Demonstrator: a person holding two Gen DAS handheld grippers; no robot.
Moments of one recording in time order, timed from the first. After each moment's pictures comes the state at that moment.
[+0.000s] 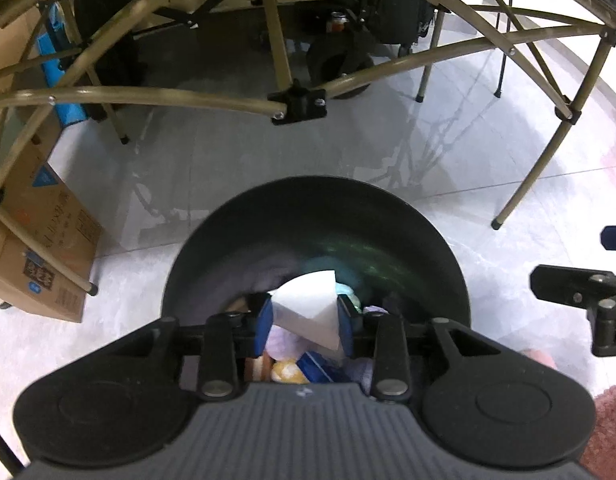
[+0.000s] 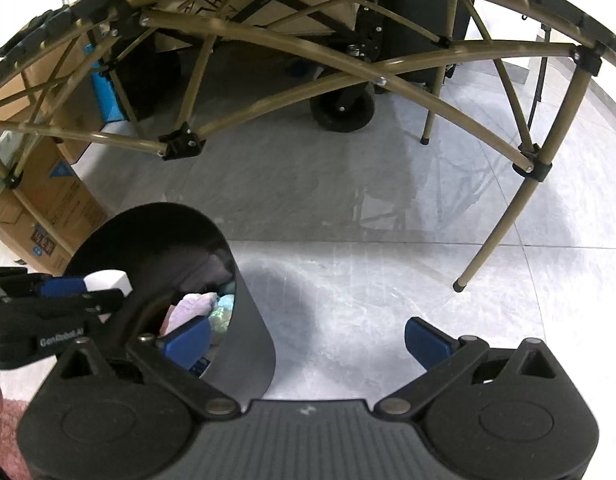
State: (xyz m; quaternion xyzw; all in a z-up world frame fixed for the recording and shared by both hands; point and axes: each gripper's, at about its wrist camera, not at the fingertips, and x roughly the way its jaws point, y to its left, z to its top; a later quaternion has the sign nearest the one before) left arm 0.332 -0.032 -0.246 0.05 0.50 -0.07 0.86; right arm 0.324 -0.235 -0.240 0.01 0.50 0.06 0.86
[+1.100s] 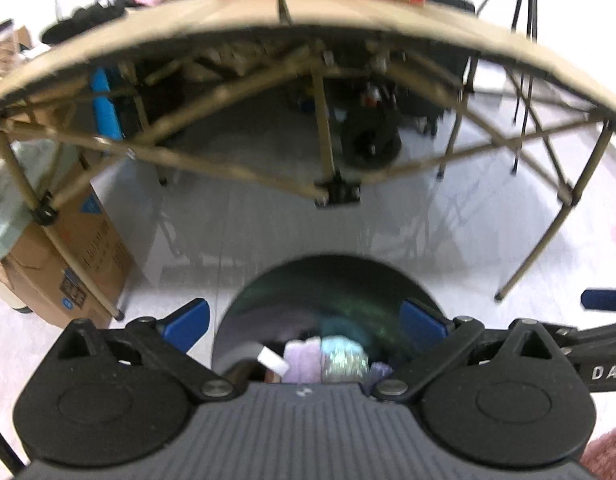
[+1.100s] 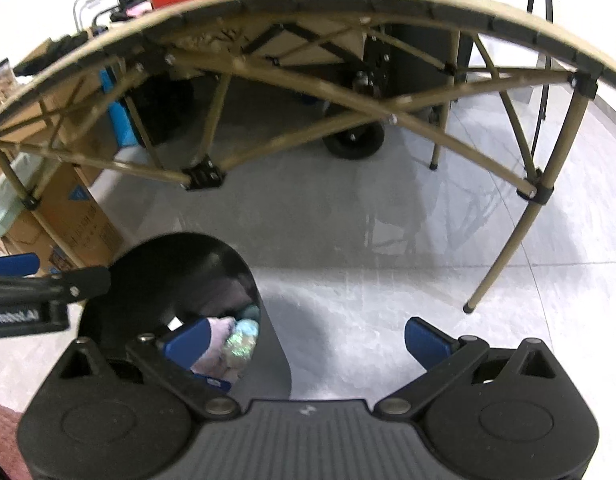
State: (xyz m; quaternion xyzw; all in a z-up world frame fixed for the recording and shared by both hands) left arm 0.305 -0.014 -0.184 0.00 0.41 -0.02 0.91; right arm 0.314 -0.231 -0.218 0.02 0.46 0.07 0.89
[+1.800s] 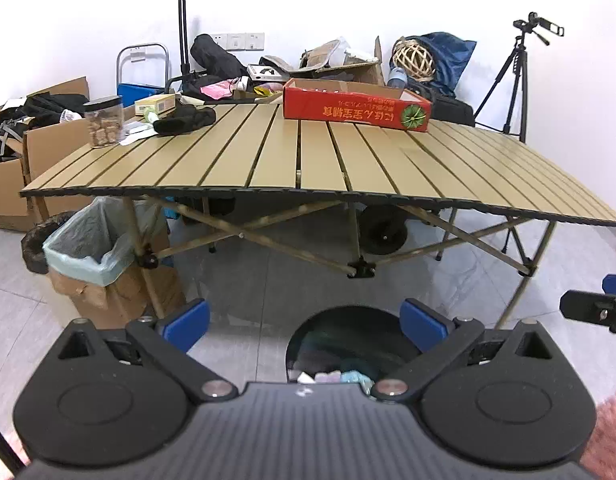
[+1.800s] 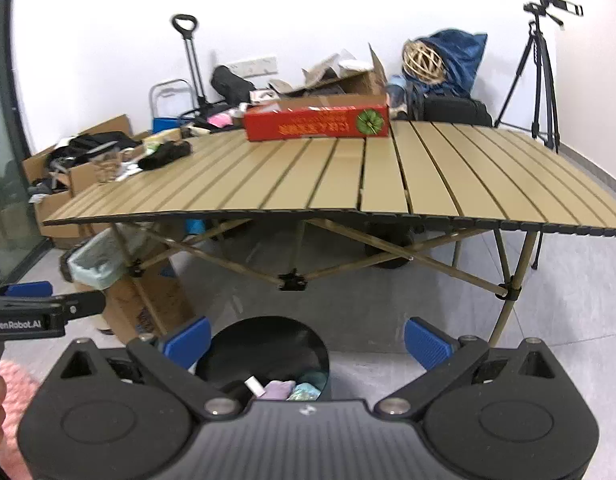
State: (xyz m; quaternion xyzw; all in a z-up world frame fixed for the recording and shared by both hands) left arm 0.151 0.034 -0.054 -0.02 0.30 0.01 0.95; right arm 0.173 -0.234 -0.068 0.03 0.31 0.14 0.94
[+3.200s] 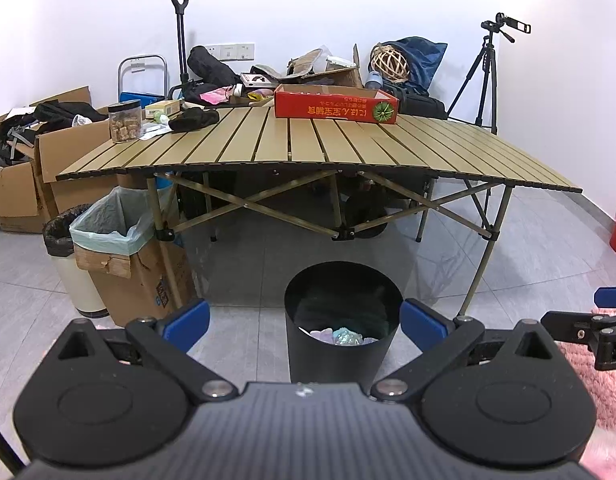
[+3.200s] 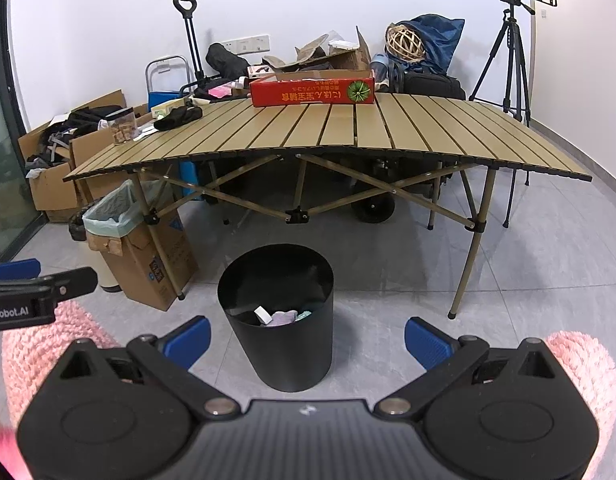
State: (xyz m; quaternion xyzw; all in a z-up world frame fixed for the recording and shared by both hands) left arm 0.018 0.030 -0.045 0.00 0.29 -0.01 0.96; right arm 0.030 -0.218 -0.067 0.02 0.35 0.10 0.93
